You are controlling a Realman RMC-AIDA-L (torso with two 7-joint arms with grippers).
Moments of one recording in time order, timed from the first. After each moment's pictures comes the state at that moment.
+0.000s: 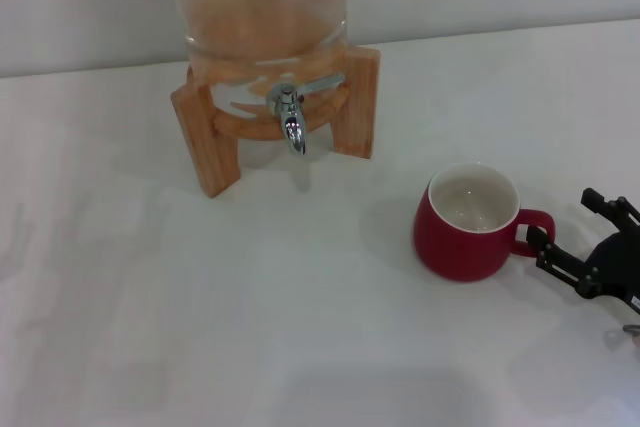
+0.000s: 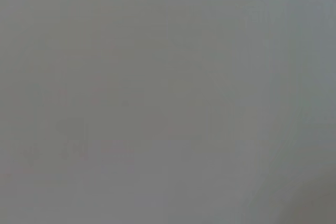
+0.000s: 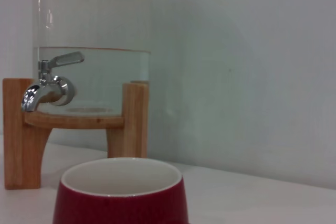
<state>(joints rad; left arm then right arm) -0.32 -2.09 2.54 0.15 -1.14 1.52 -0.19 0.19 2.01 -2.24 -0.09 0.34 -1.35 0.29</state>
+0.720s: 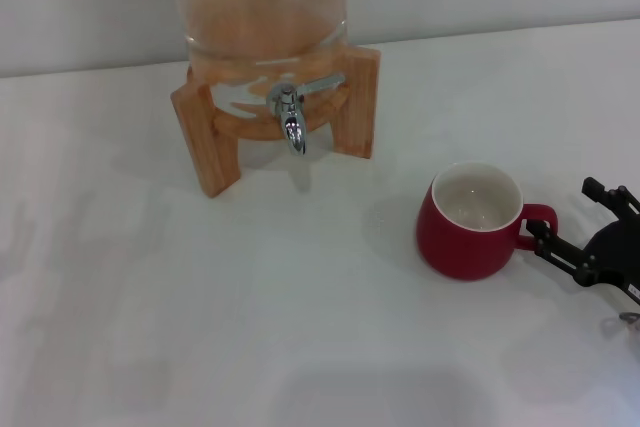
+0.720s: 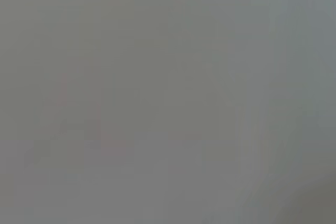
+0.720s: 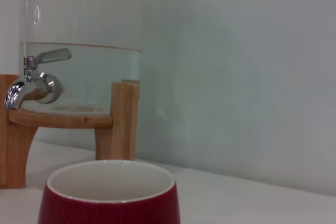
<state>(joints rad) -0.32 -2.09 2.54 0.15 -1.14 1.52 -0.19 0.21 2.01 -2.23 -0.11 0.37 -1.31 0.27</state>
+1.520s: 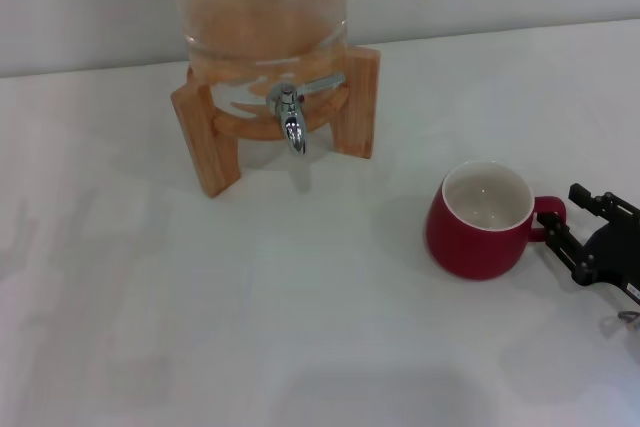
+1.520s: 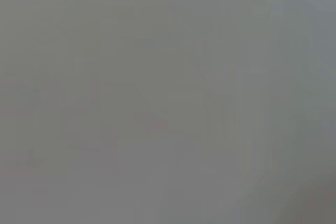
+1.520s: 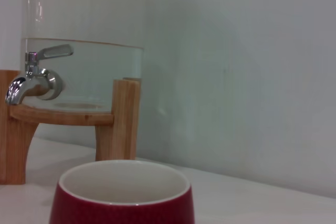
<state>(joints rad) -0.32 -2.09 2.54 0.15 -1.14 1.51 -0.19 0.21 2.01 -2.23 -0.11 0.37 -1.31 0.25</state>
